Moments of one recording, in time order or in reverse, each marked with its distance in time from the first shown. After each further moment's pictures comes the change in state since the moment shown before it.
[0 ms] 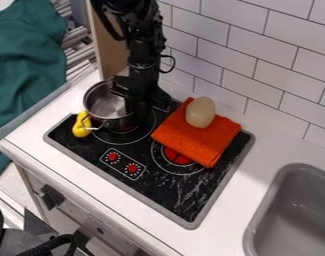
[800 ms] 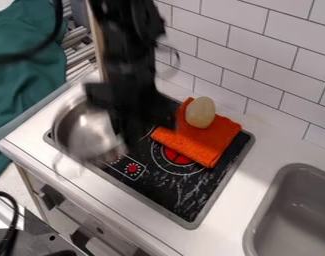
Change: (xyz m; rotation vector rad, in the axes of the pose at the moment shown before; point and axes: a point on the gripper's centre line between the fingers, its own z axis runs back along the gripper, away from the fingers) arm -0.135 -0.078 0.104 -0.033 -0.122 0.028
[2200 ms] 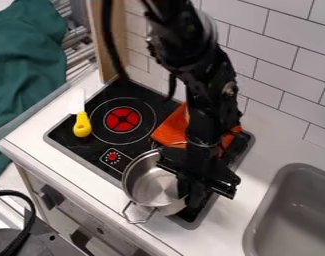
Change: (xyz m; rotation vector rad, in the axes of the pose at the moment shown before) arm 0.011 -0.066 -0.100 -0.018 0.158 -0.113
